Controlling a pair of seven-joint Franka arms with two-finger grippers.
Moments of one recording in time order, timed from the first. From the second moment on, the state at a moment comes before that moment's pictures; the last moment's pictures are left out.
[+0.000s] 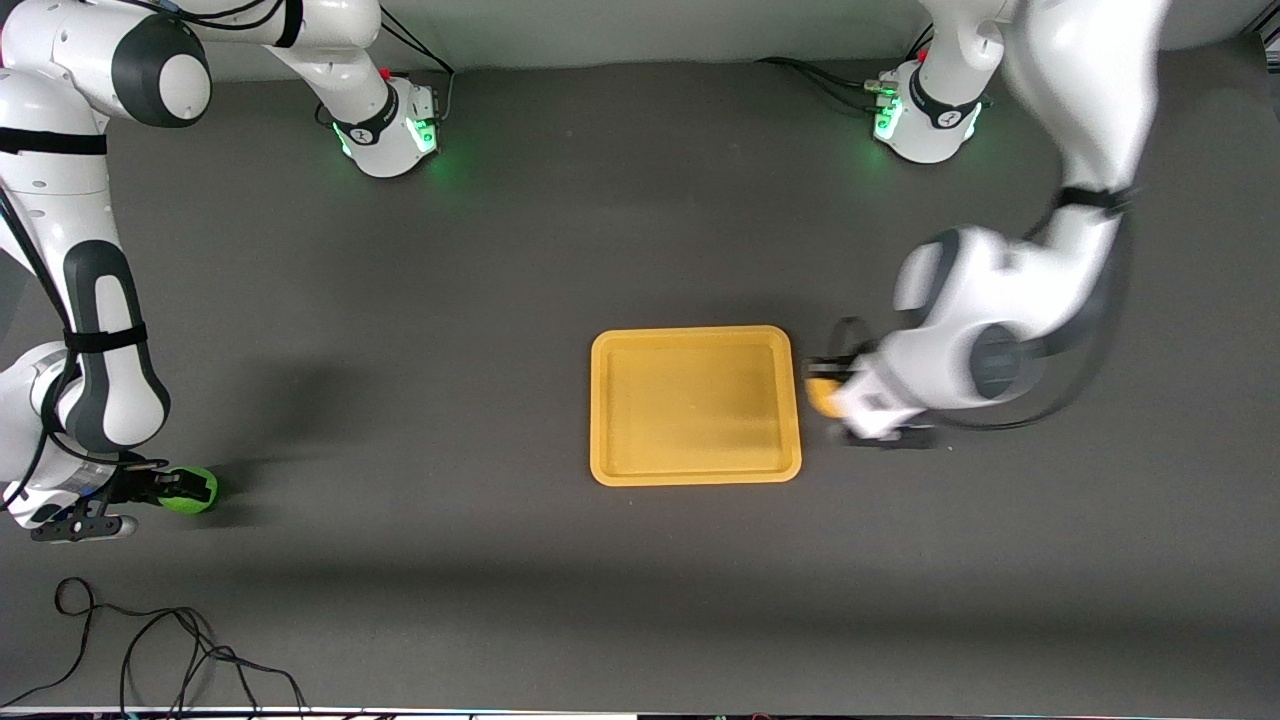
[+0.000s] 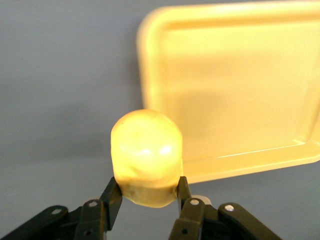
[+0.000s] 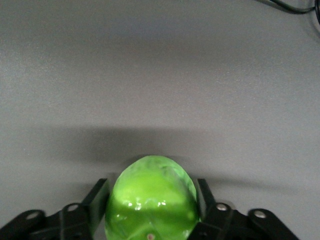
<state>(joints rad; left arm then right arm) -0.30 0.51 -0.13 -1.65 -0.21 1.92 -0.27 -0.24 0.79 -0.14 -1.52 0.22 2.38 -0.54</state>
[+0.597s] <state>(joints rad) -0.36 0.68 -0.13 -1.58 -0.21 1.94 -0.28 -0.23 0.57 -0.14 -1.46 0.20 2.09 -0.55</state>
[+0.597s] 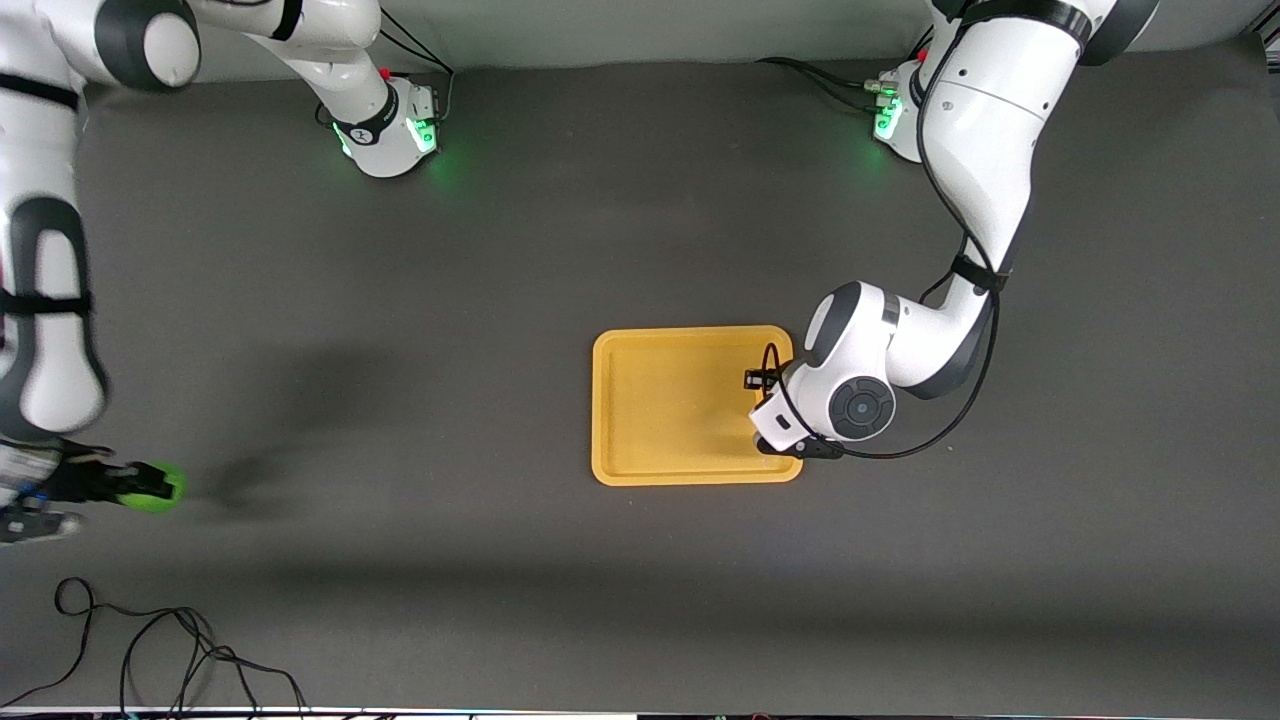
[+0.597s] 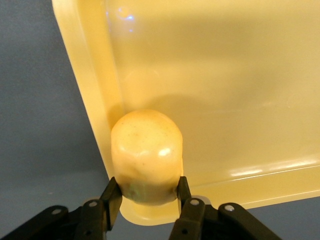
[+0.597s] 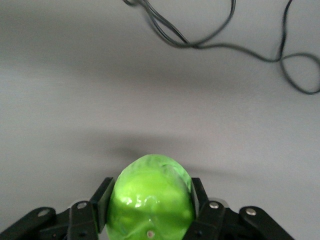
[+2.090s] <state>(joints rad) -0.19 0.36 -0.10 -1.55 -0.11 1.67 -0.27 0.08 0.09 -0.14 -1.65 0.08 1.75 -0.13</state>
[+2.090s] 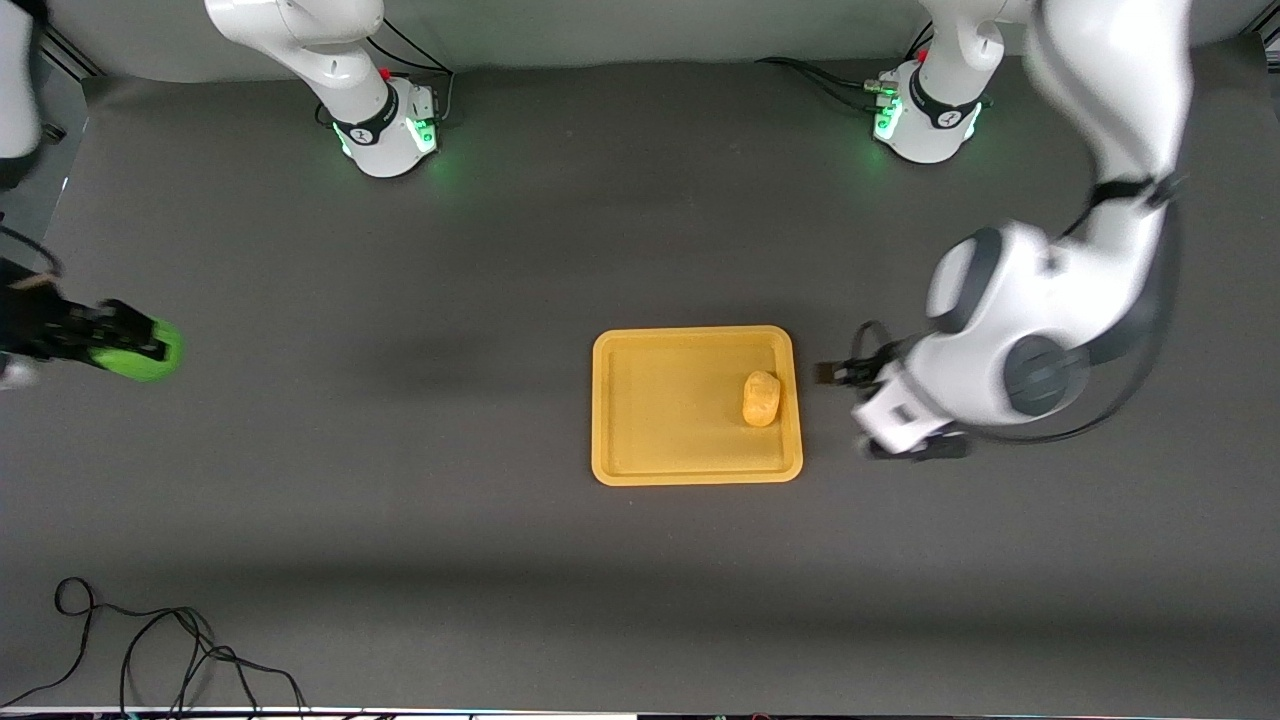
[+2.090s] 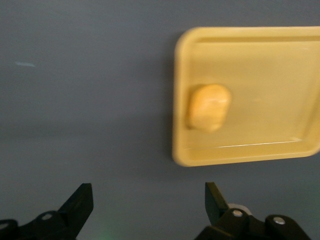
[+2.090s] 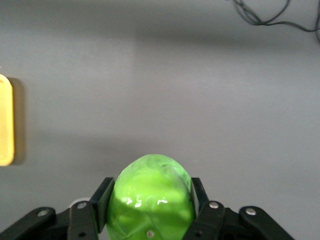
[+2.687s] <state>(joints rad) 0.00 0.03 -0.09 -1.72 -0.02 1.65 0.03 0.63 0.33 -0.13 -1.48 0.08 1.90 0.62</state>
